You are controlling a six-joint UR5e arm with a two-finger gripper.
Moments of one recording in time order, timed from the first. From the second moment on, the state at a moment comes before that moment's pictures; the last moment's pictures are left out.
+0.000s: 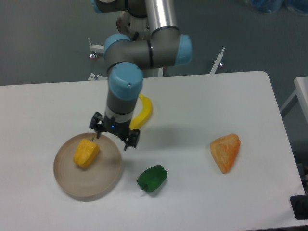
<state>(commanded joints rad) 1.93 -1.99 -1.51 -1.08 1.35 0.48</state>
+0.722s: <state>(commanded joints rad) 1.85 -2.02 -1.55 -1.06 1.44 0.49</state>
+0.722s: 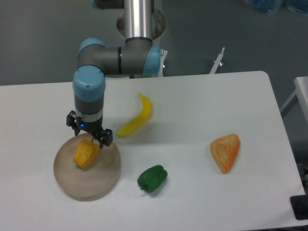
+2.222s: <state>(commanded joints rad) 1.82 -2.07 -1.54 -1.01 1.48 0.49</state>
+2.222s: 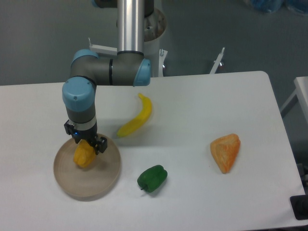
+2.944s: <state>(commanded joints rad) 1.87 -2.06 -1.46 -1.03 1.48 0.50</state>
